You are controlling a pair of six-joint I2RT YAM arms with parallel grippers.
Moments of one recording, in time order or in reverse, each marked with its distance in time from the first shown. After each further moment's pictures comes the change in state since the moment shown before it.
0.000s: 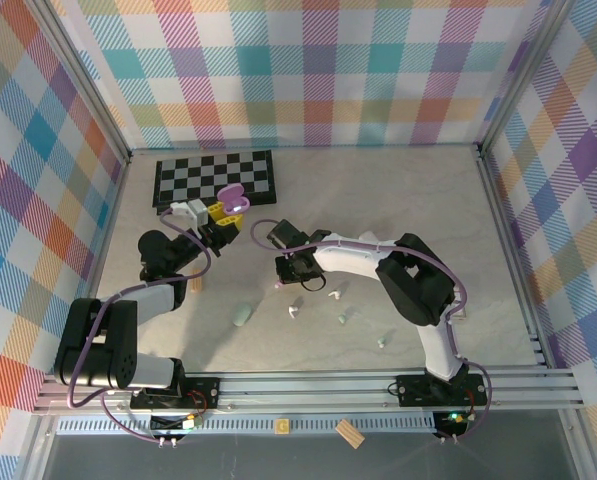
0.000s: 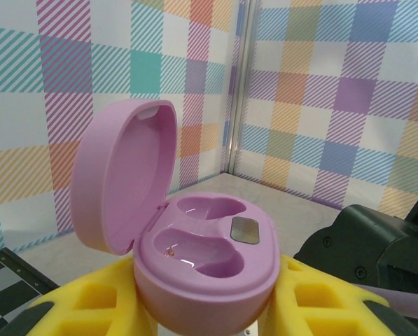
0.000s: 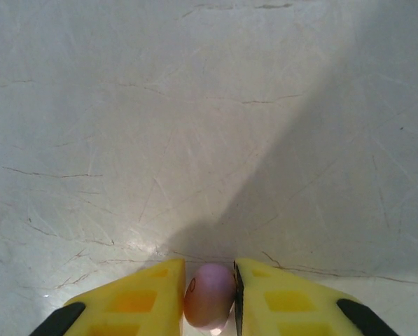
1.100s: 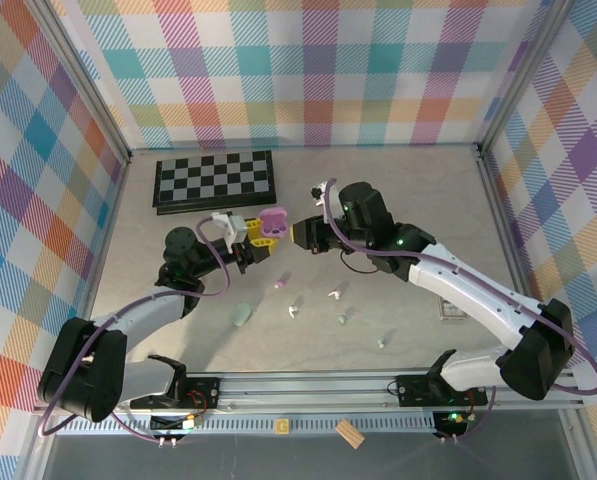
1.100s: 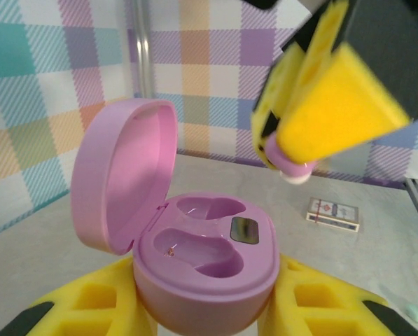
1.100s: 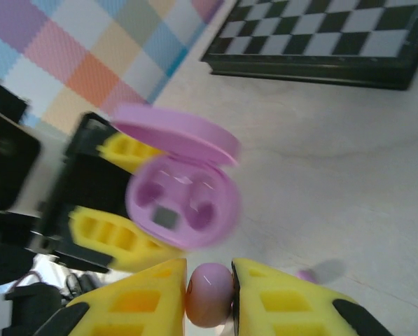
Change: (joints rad) left arm -0.284 -0.140 0.047 -0.366 -0.002 0.235; right arm -0.108 -0.705 -0.197 0.197 -0.307 -0.166
